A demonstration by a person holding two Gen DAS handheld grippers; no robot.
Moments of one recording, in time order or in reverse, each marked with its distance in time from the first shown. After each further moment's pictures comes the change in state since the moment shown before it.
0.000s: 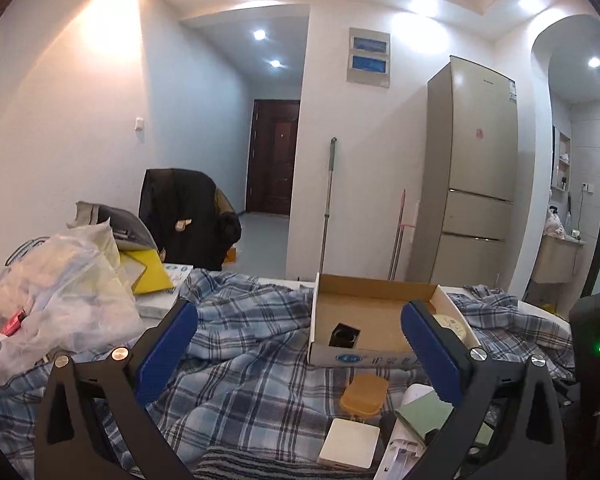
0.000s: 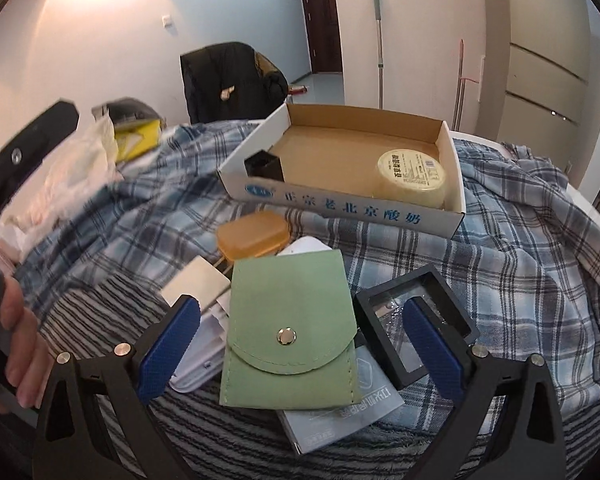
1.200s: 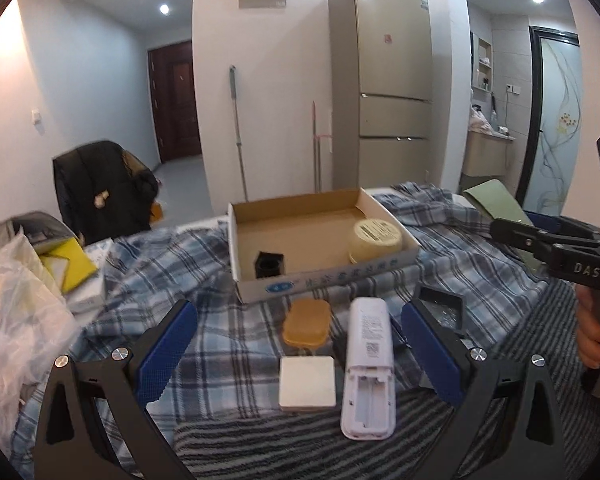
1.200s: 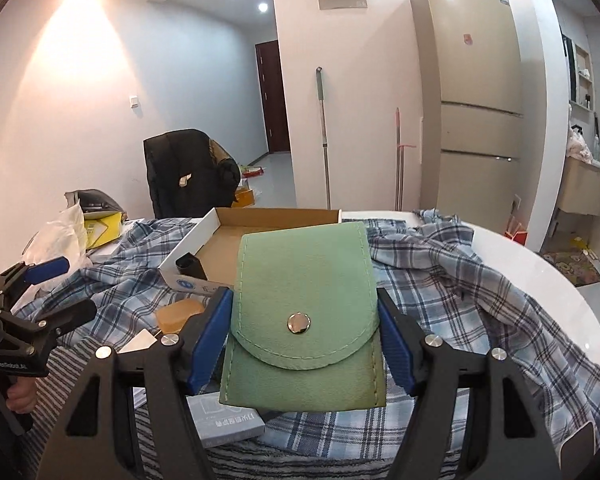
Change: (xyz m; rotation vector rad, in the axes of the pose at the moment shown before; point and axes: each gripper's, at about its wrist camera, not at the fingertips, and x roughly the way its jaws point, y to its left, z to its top) left arm 0.023 -0.032 -0.009 0.251 0.319 -0.292; right arm -0.088 -0.072 0.004 0.100 -0.309 -0.119
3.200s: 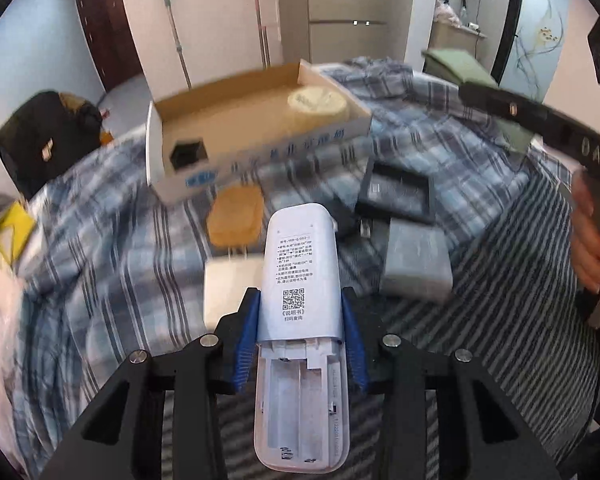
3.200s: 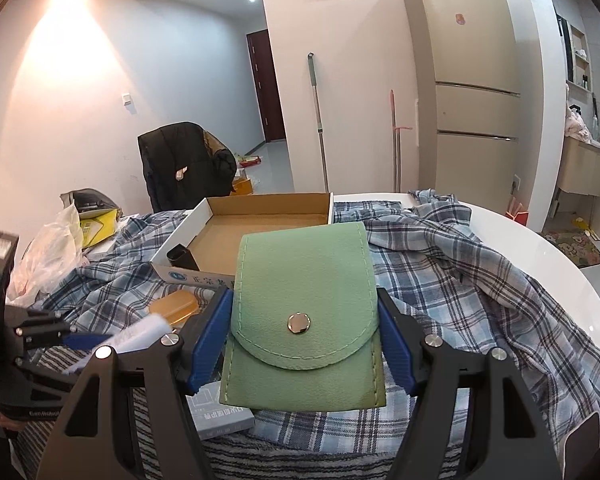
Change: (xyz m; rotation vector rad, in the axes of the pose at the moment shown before) left arm 0.045 -0.036 -0.027 0.126 0.447 -0.119; right arm 0.006 -0.016 -0.003 0.039 0.033 0.000
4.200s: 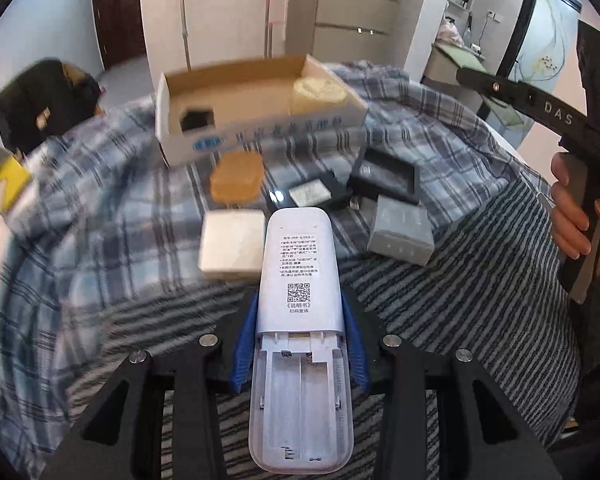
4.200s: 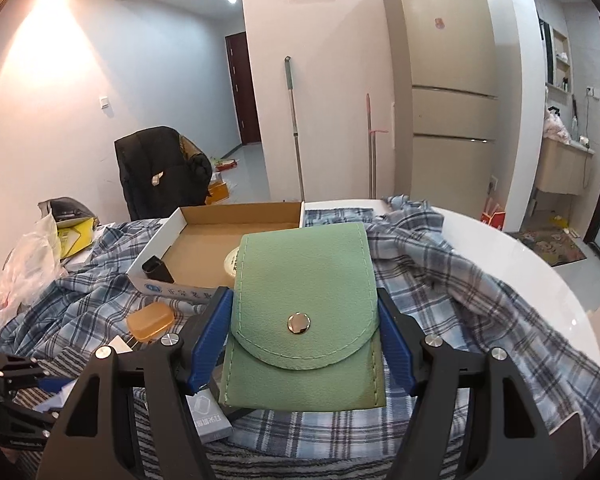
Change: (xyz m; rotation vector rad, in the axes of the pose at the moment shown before) left arm -0.023 0.010 -0.026 -0.076 -0.051 -0.058; right arm -0.011 -0.009 0.013 0.015 -0.018 -0.095
